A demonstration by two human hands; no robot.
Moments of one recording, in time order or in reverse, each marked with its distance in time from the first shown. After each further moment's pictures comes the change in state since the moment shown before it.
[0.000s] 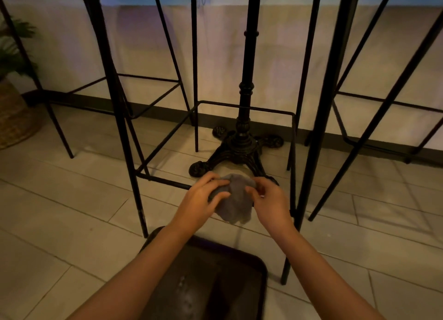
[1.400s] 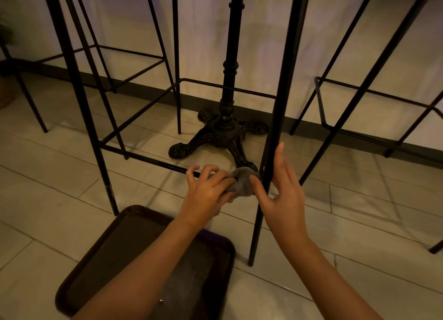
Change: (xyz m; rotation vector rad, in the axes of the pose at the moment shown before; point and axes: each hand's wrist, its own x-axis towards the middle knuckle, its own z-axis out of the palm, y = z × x) left_hand -0.008 0.029 0.095 0.535 0.159 0.233; right_hand -0.033 0.047 -0.070 -0.161 0.228 -0.417
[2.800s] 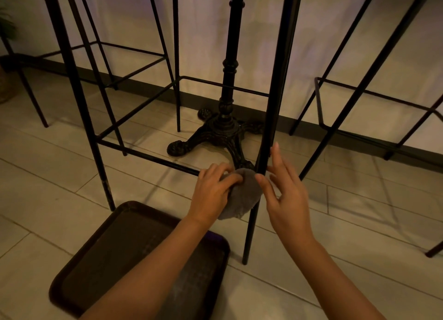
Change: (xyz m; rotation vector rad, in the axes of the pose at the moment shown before) left_hand 0.010 0.029 0.007 -0.283 0.033 -0.147; right_hand -0.002 0.006 -0.020 0.079 -0.066 0.009
